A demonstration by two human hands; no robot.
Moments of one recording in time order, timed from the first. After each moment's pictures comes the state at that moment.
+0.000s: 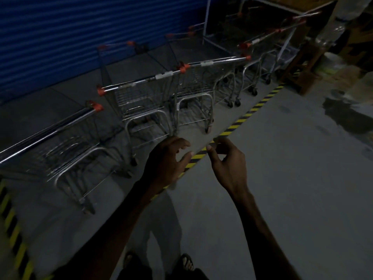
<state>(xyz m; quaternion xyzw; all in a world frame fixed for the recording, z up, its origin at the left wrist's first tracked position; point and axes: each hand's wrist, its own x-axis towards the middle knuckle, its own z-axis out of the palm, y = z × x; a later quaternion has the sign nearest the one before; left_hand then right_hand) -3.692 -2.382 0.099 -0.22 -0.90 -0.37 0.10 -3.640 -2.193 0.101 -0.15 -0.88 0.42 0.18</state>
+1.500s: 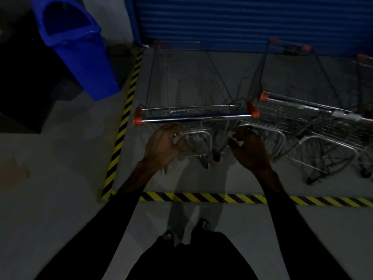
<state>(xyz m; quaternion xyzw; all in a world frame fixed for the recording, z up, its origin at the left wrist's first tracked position) -3.724 -2.780 0.030 0.13 -0.92 -0.32 0.19 -3.855 -2.532 0.068 0.23 -0.92 0.31 -0.08</state>
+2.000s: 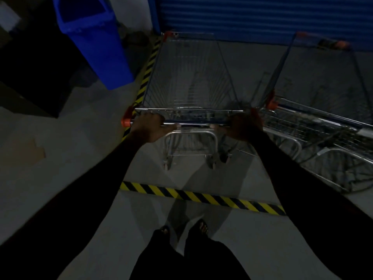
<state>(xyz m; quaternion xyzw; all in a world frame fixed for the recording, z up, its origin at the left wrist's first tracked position) -3.812 -2.837 0.022 0.25 -0.97 -0.06 -0.05 -4.019 -2.588 0.036 0.37 -0.91 0.00 -0.19</state>
